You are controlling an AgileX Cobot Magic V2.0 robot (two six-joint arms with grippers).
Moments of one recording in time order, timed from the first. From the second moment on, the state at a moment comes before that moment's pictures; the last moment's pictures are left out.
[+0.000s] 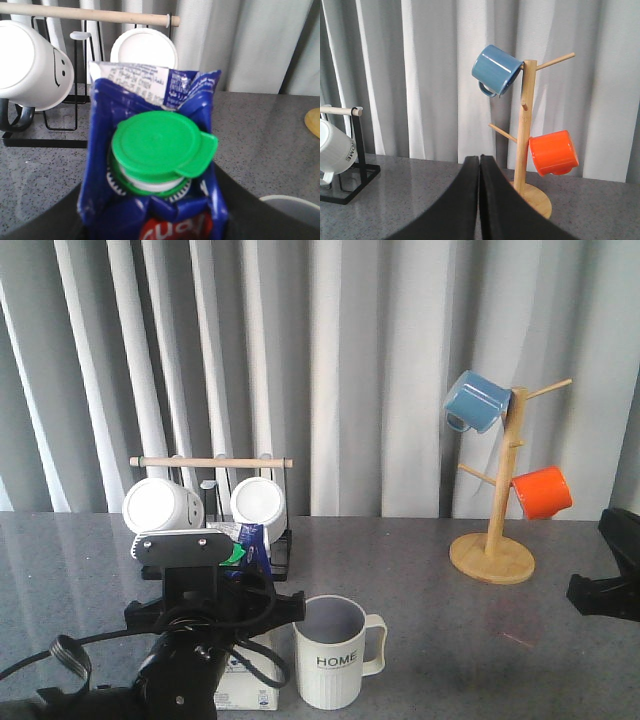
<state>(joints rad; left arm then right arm) -0.68 1.74 -1.07 -1.12 -0.67 0.75 0.05 1.11 -0.66 -0.16 -0.41 0.16</state>
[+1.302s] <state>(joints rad) -0.68 1.41 -1.07 -1.10 -0.58 0.89 0.05 1.11 -0.66 -0.16 -0.41 0.16</state>
